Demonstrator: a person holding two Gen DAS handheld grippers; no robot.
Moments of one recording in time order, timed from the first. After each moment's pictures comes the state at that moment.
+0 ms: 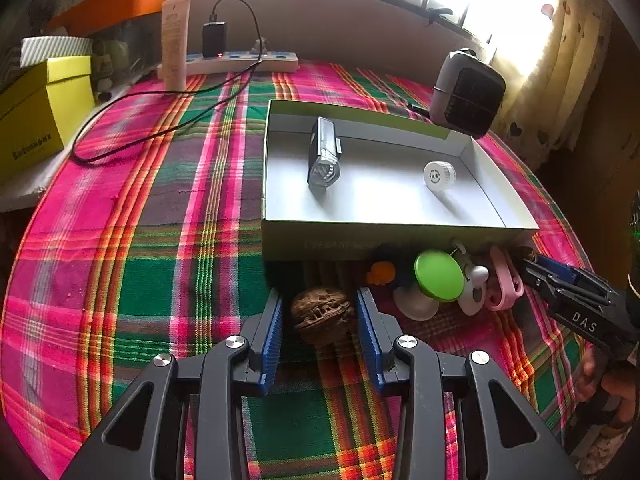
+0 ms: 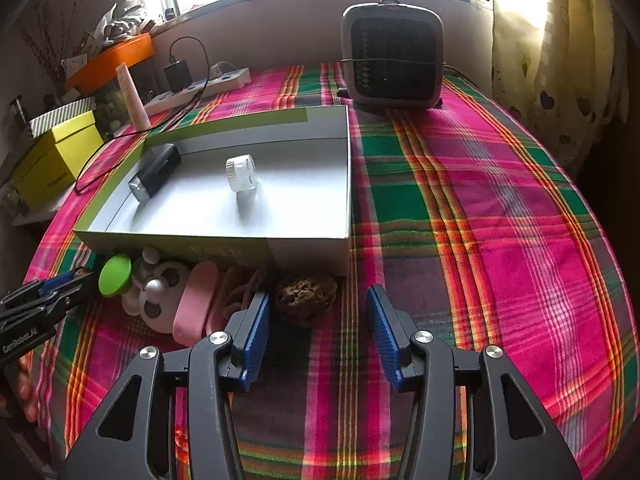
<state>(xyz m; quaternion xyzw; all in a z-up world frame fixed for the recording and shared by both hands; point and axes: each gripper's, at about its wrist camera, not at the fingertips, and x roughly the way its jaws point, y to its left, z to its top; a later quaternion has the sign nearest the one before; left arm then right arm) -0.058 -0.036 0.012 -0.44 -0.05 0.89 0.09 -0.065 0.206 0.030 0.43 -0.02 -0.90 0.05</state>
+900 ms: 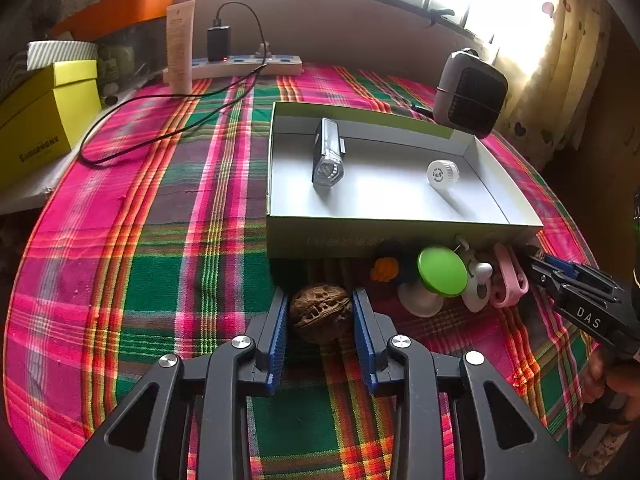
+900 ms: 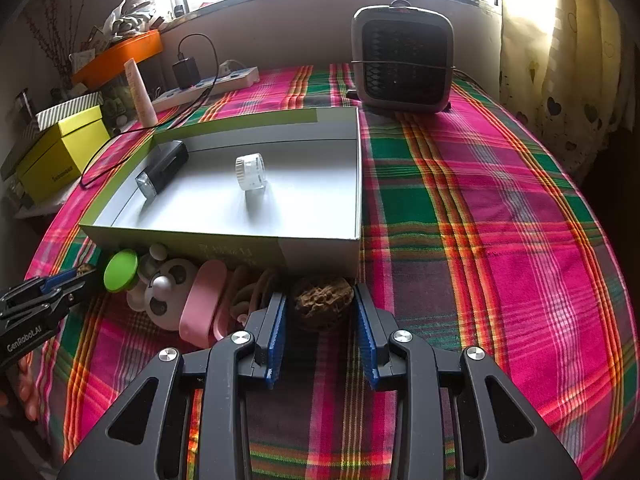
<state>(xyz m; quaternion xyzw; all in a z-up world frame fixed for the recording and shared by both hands) -0.053 -0.037 0.012 -0.43 -0.05 0.90 0.08 -0.064 0.203 0.030 0.43 -0.02 -0.90 0.07</state>
